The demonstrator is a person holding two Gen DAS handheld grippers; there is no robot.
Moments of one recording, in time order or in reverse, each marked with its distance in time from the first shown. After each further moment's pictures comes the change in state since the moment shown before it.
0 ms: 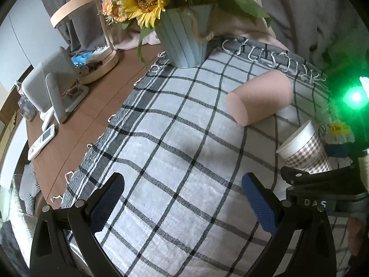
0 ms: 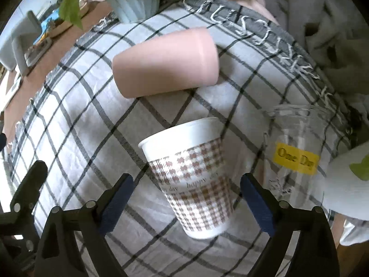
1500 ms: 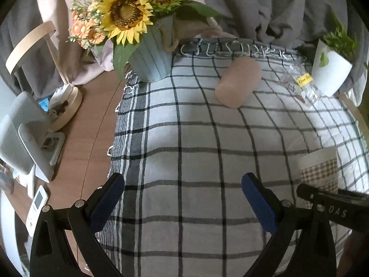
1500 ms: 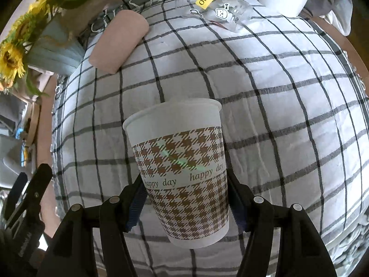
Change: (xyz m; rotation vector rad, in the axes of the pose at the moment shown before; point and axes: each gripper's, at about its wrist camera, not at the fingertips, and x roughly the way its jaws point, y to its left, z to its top) left arm 0.001 0.084 -0.005 0.411 -0.104 -0.266; right arm -0.030 0.076 -0.134 0.925 -0.097 0.036
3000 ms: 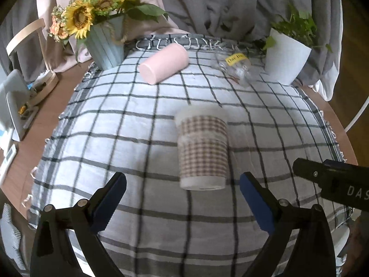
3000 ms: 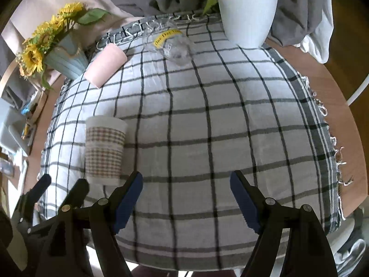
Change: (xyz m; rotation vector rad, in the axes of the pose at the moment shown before) left arm -0.041 -0.147 -0.069 -0.087 -0.044 -0.106; right arm -0.072 -0.128 -0.013 -0.180 -0.138 0.005
